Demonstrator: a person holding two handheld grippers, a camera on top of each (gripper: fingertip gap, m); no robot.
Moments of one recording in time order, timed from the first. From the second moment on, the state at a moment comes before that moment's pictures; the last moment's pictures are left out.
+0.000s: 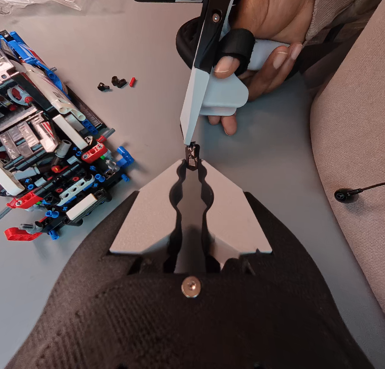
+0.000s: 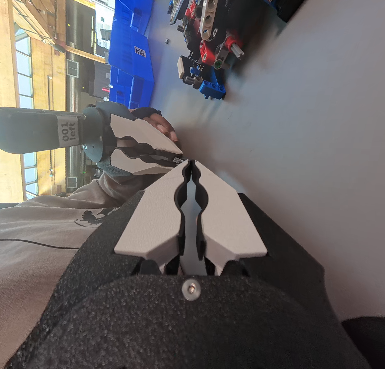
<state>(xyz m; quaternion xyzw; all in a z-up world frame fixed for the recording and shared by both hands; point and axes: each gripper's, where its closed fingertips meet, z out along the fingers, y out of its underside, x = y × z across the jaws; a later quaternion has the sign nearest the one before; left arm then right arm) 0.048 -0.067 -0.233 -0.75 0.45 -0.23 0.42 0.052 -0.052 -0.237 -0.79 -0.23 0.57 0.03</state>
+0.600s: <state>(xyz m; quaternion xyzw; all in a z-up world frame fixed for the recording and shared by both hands) 0.047 -0.068 -0.191 -0.71 0.43 -0.28 0.48 0.063 -0.044 -0.214 -0.77 -0.31 0.54 0.12</state>
